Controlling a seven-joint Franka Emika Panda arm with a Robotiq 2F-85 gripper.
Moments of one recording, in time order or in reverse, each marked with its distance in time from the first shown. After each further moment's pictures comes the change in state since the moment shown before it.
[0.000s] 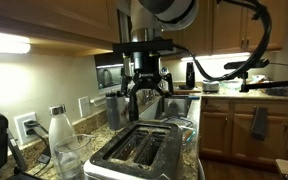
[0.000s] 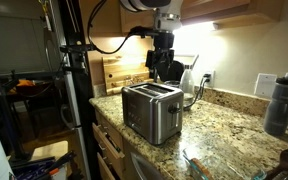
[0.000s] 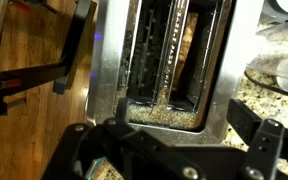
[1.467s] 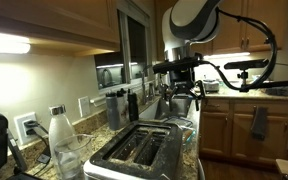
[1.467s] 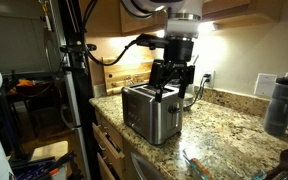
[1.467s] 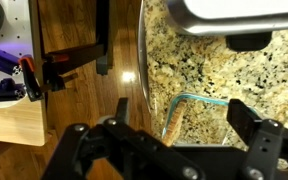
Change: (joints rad) arm -0.147 -0.083 -0.102 -0.177 -0.168 0.004 0.096
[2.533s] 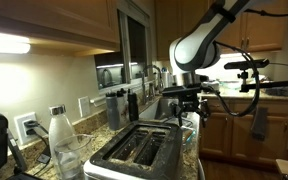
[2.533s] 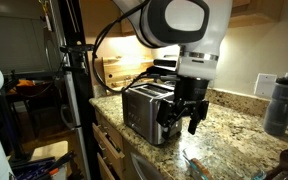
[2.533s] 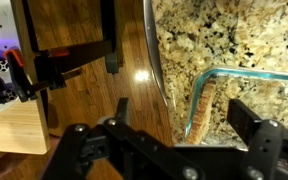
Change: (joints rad) arm -0.027 0.153 -0.093 -0.056 -0.024 0.160 0.000
